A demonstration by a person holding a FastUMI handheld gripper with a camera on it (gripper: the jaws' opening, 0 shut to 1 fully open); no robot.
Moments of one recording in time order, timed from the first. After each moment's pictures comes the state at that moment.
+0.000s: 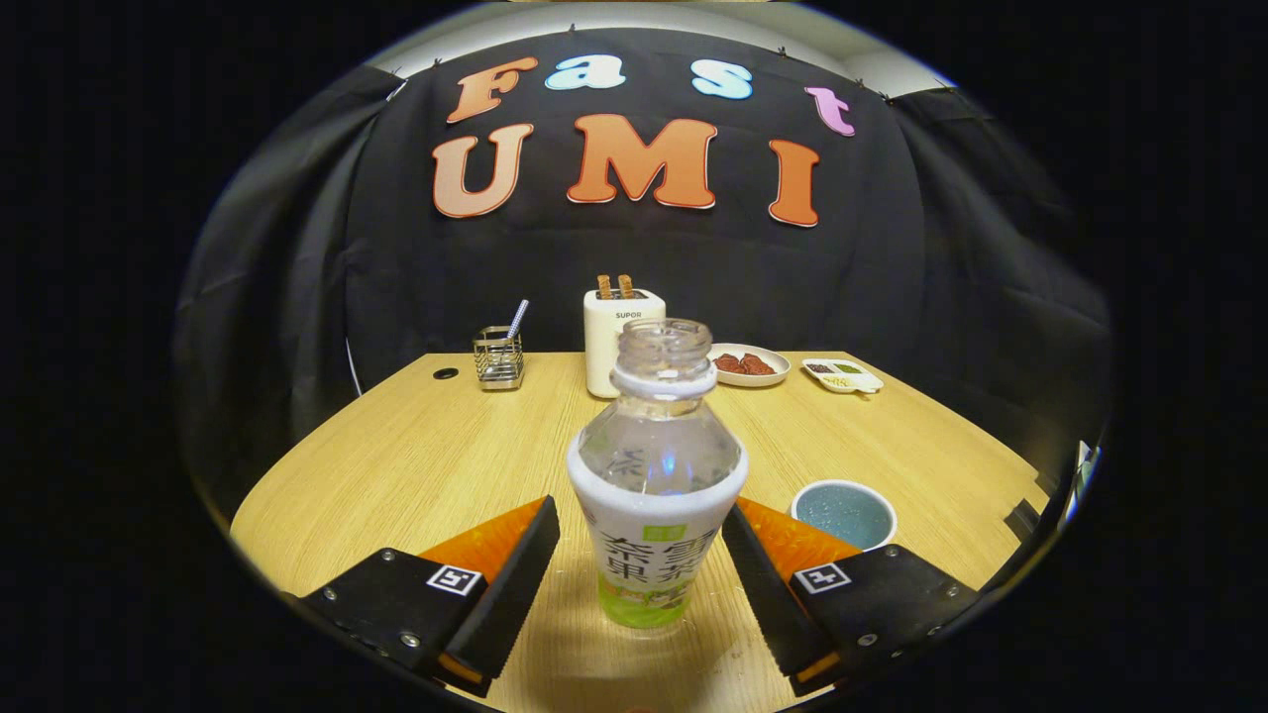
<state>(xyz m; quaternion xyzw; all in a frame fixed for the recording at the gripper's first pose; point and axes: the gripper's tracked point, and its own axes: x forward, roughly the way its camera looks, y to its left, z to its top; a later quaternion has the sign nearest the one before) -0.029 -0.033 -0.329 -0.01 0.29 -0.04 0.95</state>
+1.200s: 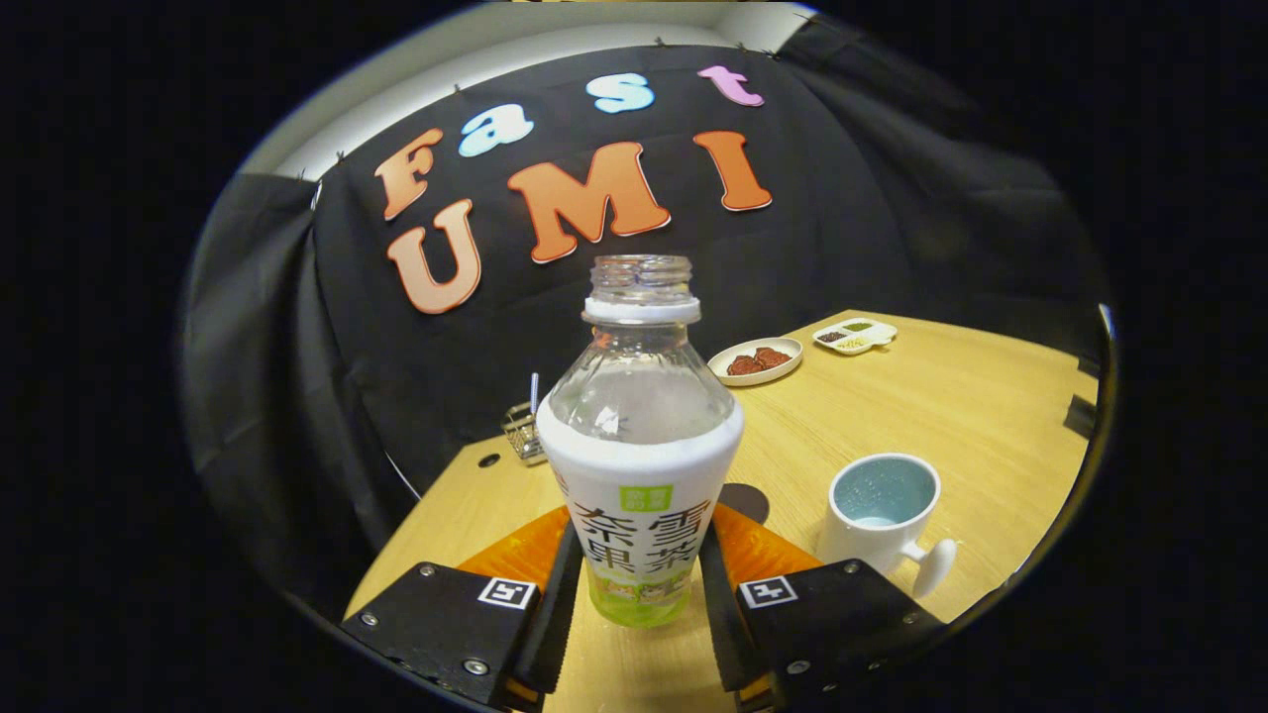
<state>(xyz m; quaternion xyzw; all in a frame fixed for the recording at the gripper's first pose) -0.012 -0.019 -0.288 0.21 0.24 -0.05 0.95</state>
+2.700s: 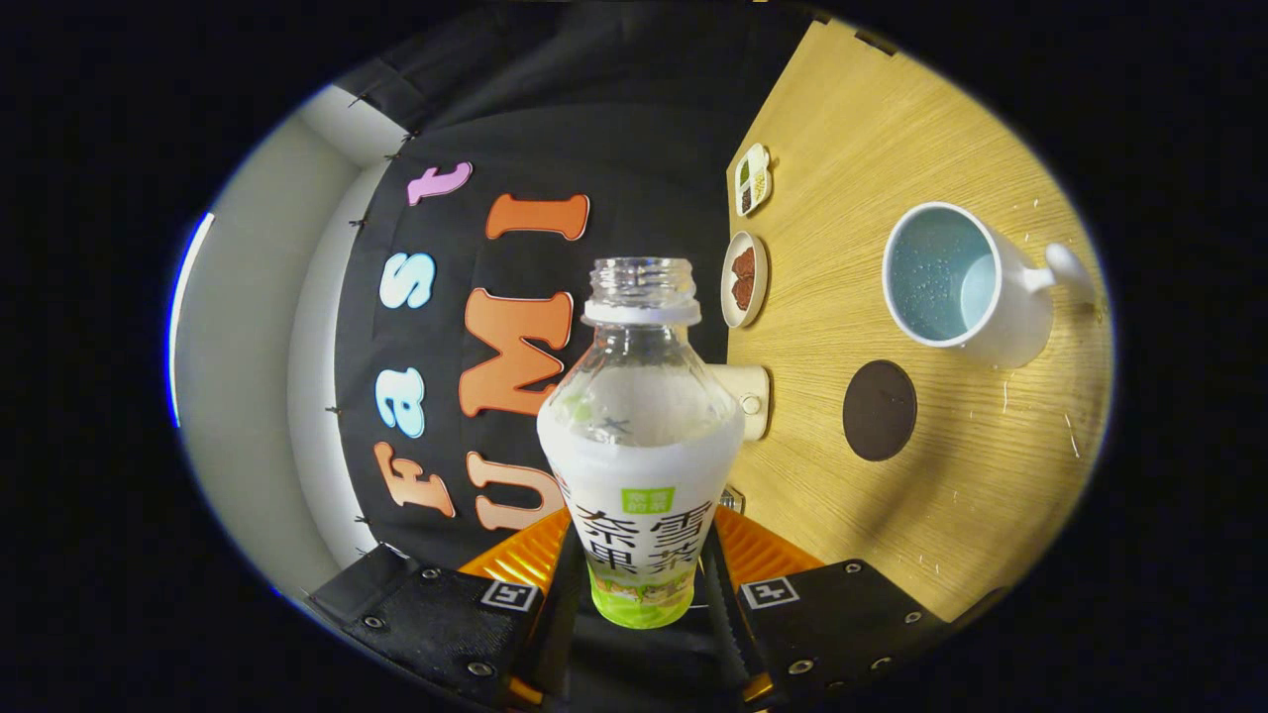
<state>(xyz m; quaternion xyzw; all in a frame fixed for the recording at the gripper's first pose) 0.028 -0.019 -0.248 0.69 0.13 -0.09 0.71</state>
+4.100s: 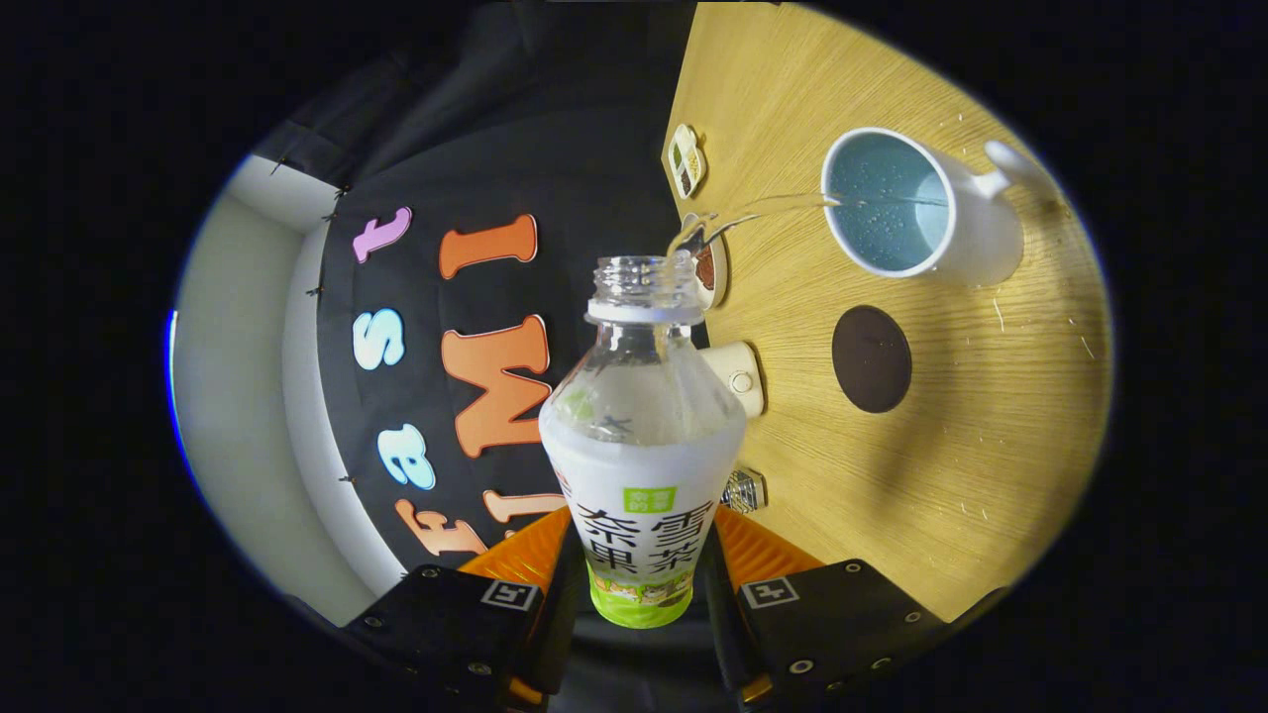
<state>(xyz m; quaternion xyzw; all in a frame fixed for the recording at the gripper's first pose) 0.039 -0.022 -0.254 0.76 0.13 -0.11 0.63</state>
